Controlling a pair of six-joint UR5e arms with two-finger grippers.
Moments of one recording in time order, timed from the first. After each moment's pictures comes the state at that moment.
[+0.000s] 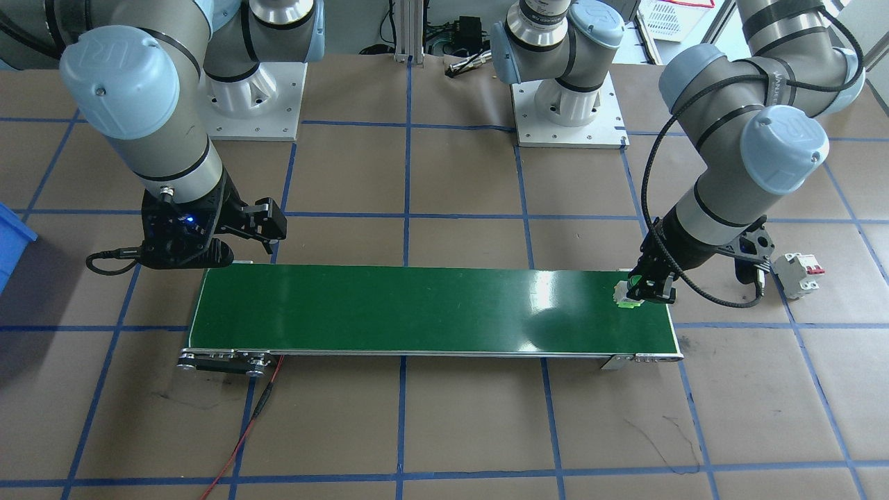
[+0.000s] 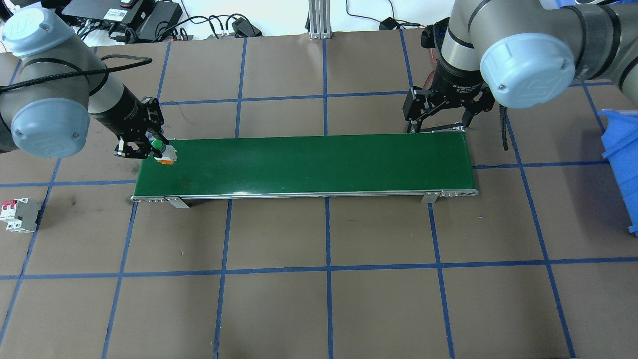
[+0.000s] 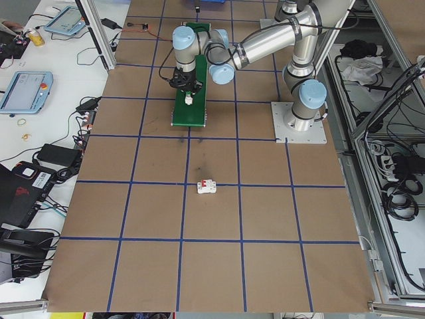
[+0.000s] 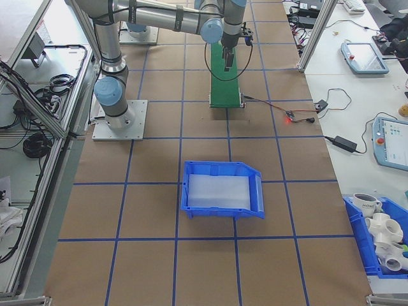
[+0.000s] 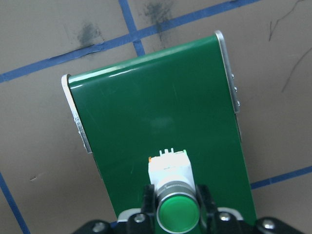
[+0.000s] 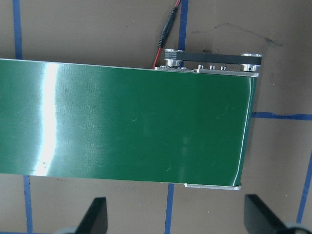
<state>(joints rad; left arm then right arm) -1.34 -1.74 -1.81 -1.16 1.51 -1.06 1.61 -1.41 1.63 -1.73 -1.59 -0.02</state>
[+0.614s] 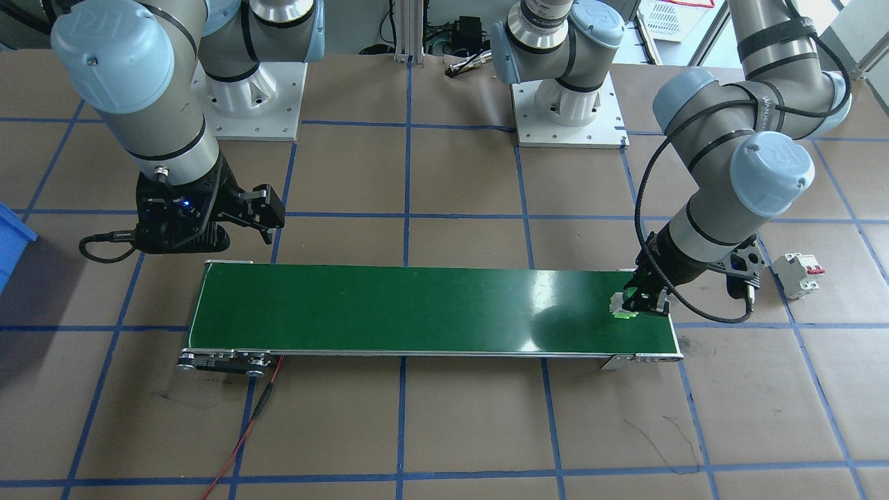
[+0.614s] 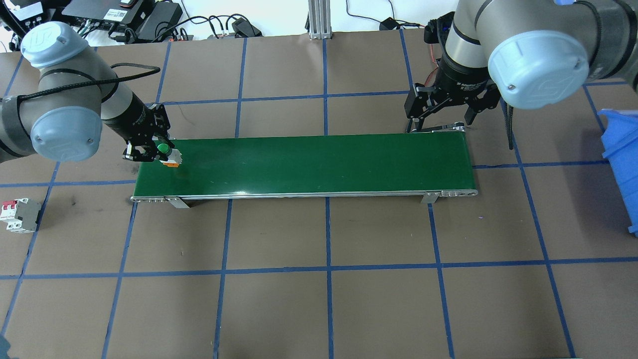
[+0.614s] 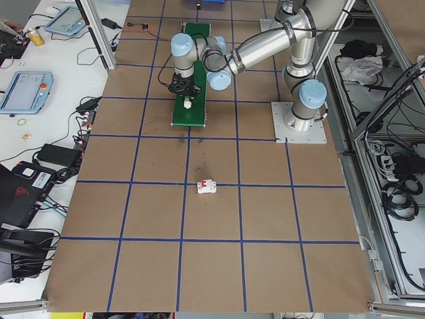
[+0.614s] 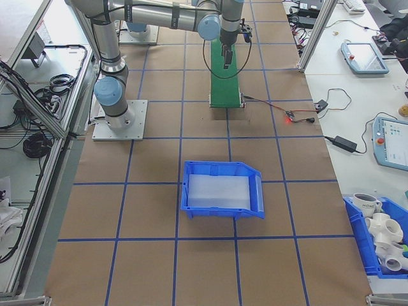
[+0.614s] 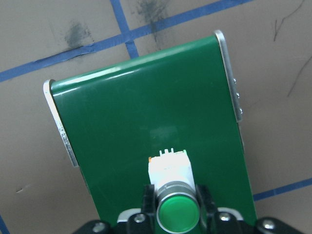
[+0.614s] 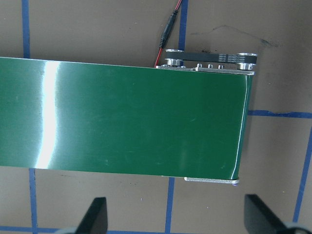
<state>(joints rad) -1.34 -1.78 -1.83 -1.11 1.51 -1.06 1.61 -1.44 1.63 -1.72 -1.59 -0.02</state>
